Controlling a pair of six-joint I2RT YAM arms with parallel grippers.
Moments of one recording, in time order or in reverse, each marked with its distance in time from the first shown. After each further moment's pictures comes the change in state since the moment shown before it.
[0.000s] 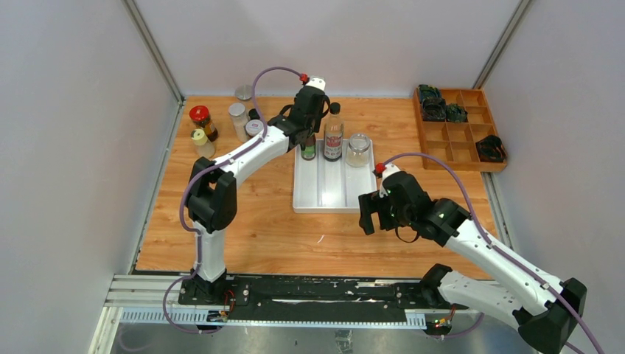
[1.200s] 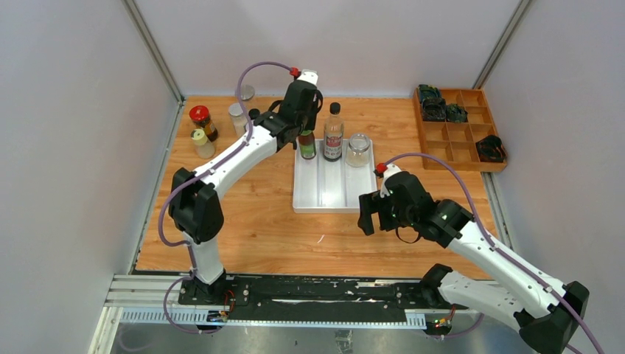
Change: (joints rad) left arm 0.000 -0.151 -0.017 -0.124 0.038 -0.049; right arm 0.000 -0.016 0.002 0.003 -0.039 0.018
